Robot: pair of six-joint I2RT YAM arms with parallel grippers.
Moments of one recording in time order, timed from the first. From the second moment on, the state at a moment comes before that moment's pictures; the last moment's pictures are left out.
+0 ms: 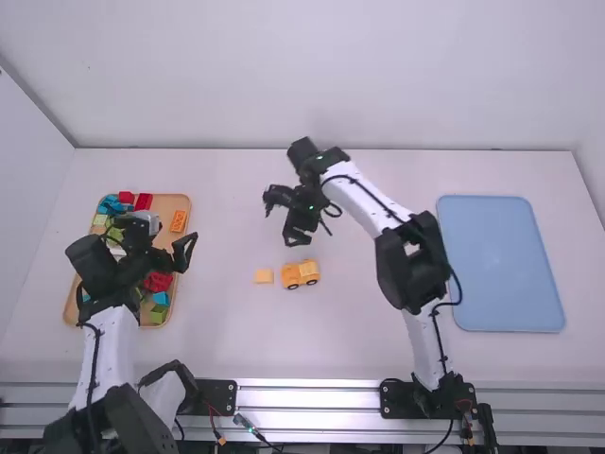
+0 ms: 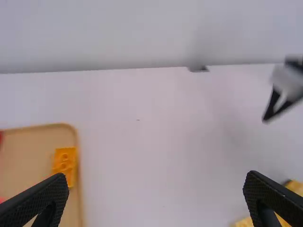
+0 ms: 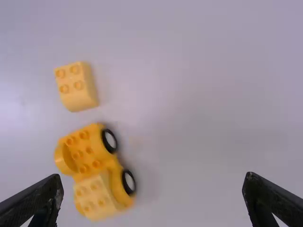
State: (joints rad) left arm 0.56 1.07 0.49 0.02 0.90 0.32; right arm 0.53 2.16 1.88 -1.08 -0.38 -0.83
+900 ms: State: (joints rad) left arm -0.02 1.28 0.80 -0.61 0.47 0.84; right arm 0.20 1.62 1.03 -0.46 -0.75 -0.84
